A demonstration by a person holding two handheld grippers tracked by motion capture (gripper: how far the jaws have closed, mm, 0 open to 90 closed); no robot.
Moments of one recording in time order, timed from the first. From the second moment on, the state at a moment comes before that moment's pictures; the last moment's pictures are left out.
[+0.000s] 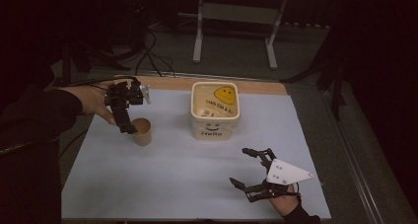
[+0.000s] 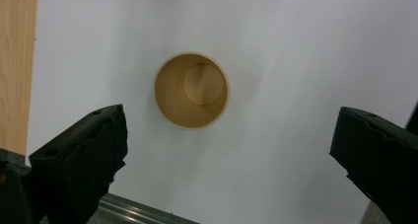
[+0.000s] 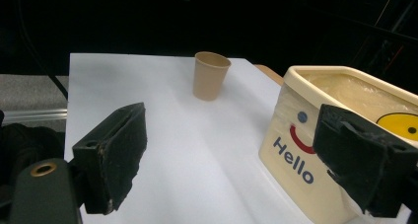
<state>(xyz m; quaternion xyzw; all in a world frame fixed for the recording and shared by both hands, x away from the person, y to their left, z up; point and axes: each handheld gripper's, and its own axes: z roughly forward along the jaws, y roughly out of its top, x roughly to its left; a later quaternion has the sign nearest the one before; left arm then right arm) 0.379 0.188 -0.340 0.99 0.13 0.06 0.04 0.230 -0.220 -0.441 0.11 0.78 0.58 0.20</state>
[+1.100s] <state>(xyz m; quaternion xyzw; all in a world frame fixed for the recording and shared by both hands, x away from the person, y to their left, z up) 0.412 0.197 -0.421 0.99 0.13 0.05 0.02 0.230 -0.216 -0.444 0.10 0.80 0.57 0.19</state>
